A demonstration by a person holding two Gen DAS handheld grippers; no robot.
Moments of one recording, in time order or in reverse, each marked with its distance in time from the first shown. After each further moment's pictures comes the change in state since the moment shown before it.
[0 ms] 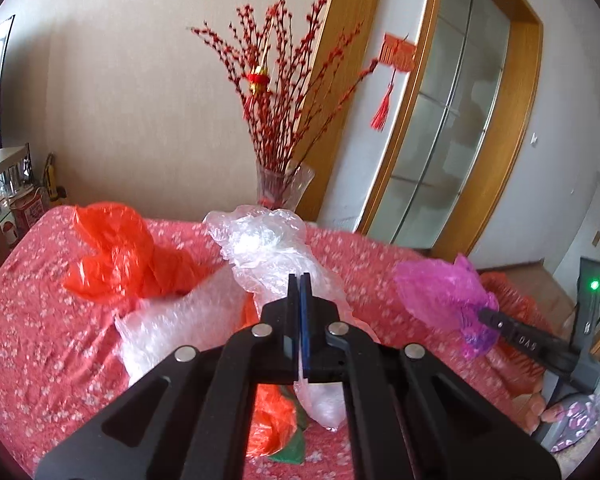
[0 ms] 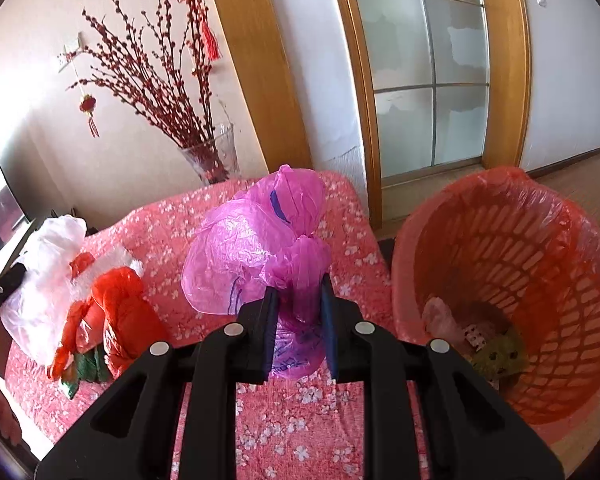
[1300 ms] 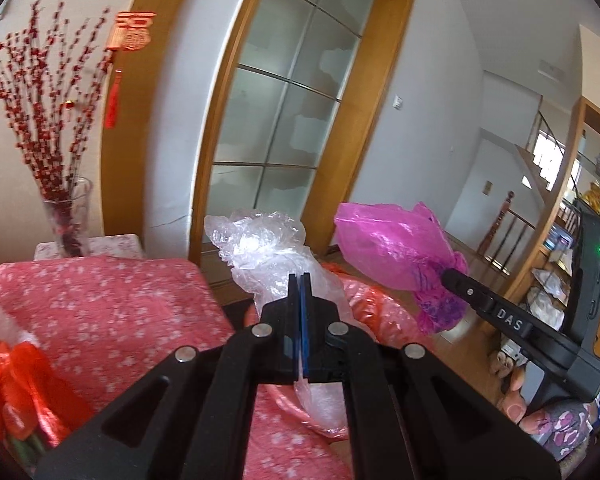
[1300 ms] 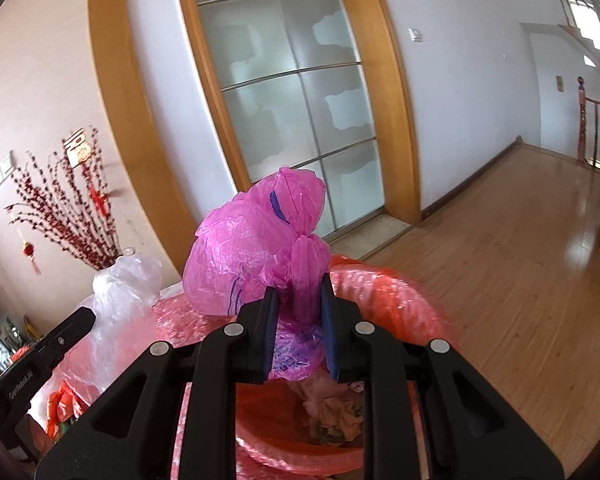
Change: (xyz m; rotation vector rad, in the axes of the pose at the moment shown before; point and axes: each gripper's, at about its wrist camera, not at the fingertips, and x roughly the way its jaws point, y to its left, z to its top) left arm 0.053 -0.237 -0.001 0.194 0.063 -0.469; right arm -0.131 -0.134 0.027 0.223 -0.286 -0.270
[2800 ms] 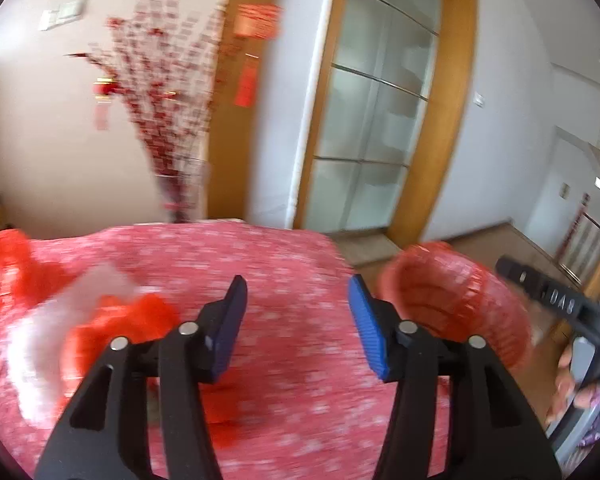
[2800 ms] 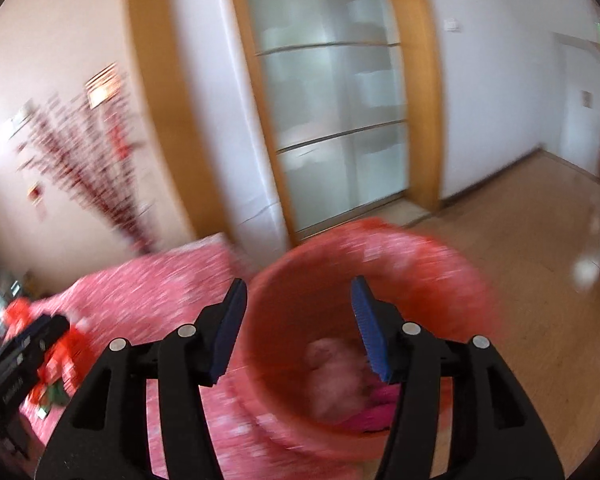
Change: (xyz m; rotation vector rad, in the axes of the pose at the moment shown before) left arm -0.068 0.087 -0.044 -0.046 -0.023 0.372; right arm 0.028 0.073 -0.045 -0.166 0.128 0.134
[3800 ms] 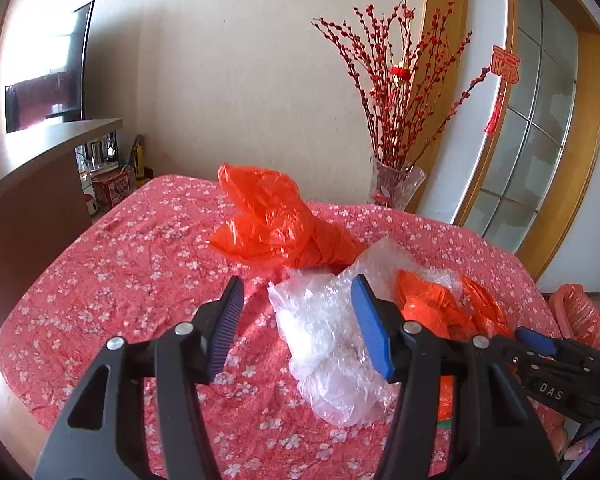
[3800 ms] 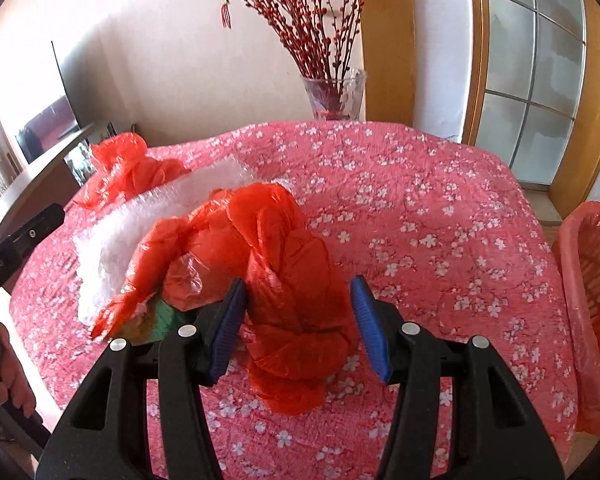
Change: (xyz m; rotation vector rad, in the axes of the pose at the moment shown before) left arm -0.070 0.199 -0.046 -0.240 -0.002 0.403; right arm 0.075 0.206 -0.080 -0.327 0.292 0.318
